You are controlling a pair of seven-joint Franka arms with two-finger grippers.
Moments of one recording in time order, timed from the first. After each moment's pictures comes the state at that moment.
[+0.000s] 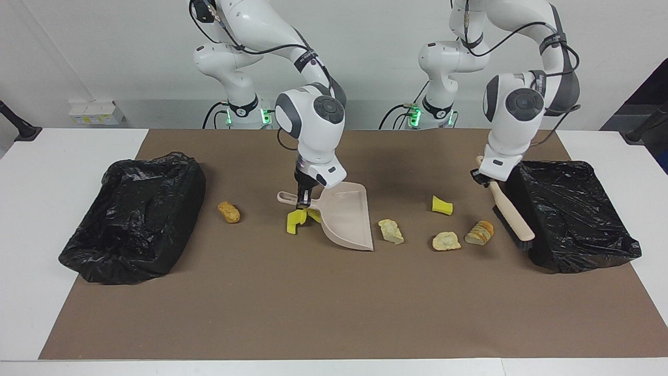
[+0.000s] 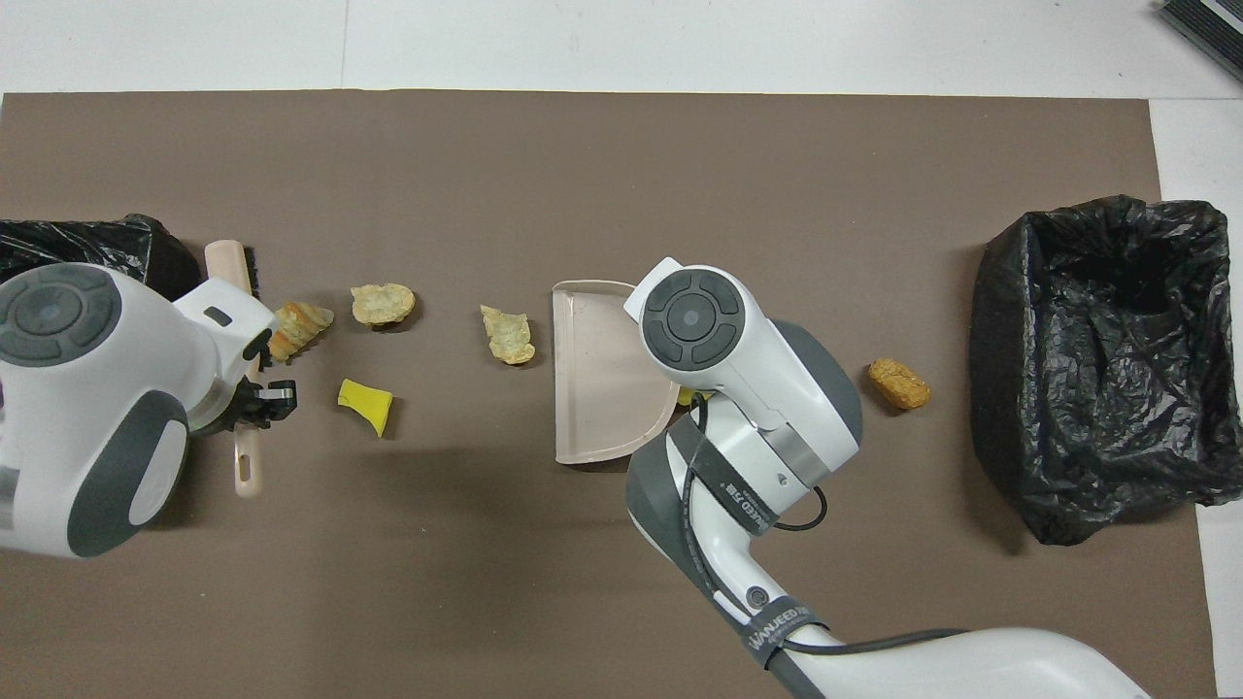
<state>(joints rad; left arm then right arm) -0.01 0.05 -0.11 -2.04 0.26 1.92 -0.37 0.50 0.32 0.03 -1.75 -0.27 1.98 -0.93</state>
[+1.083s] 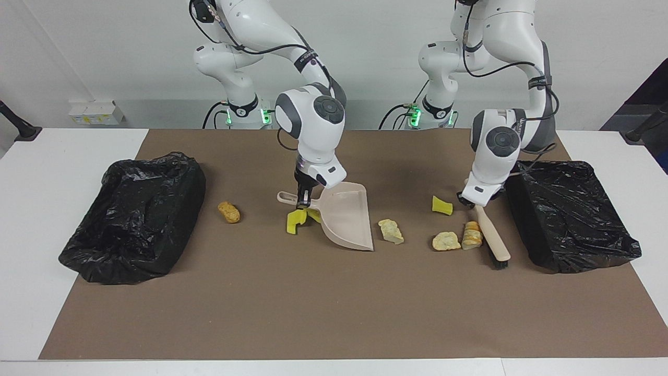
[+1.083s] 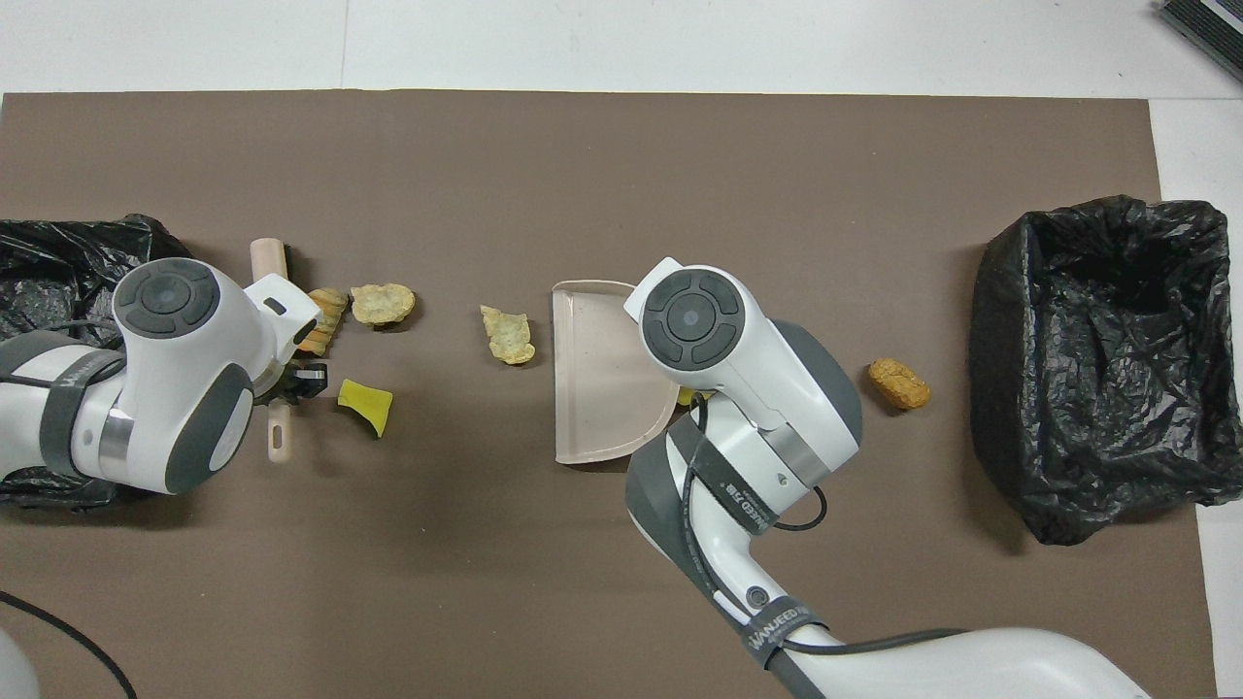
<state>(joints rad) -0.04 0.16 -0.15 -2.14 0.21 2.15 -0.37 0.50 0.32 0.03 -1.75 -0.27 1.98 -0.93</state>
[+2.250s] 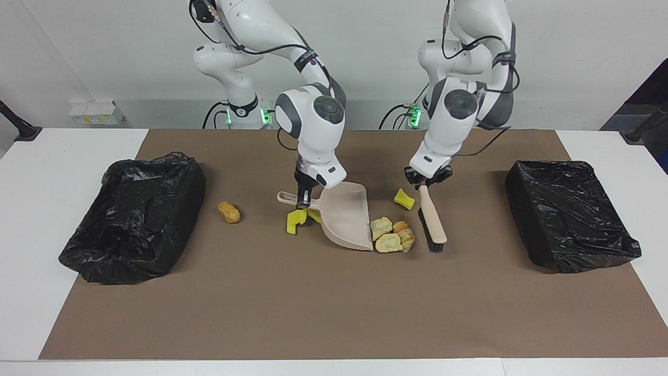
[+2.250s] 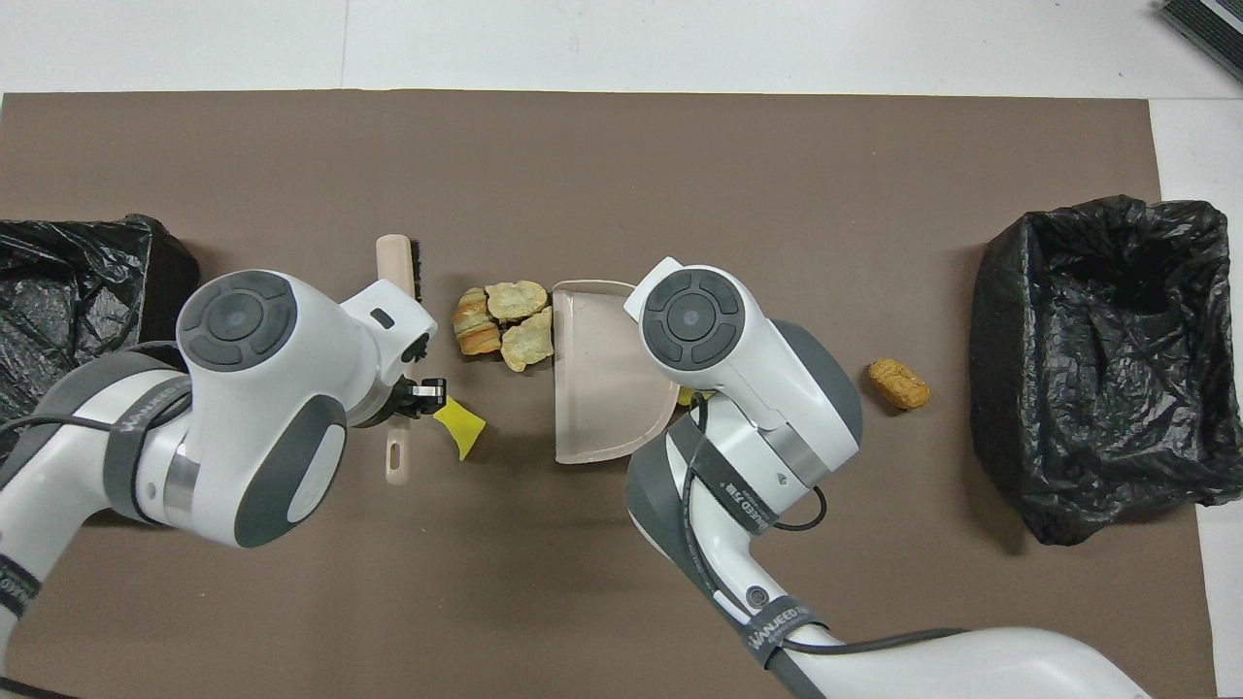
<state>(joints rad) -0.26 0.02 -0.12 -2.08 -0.02 2.02 -0.37 0.50 0.32 0.03 -1.75 -0.27 1.98 -0.91</state>
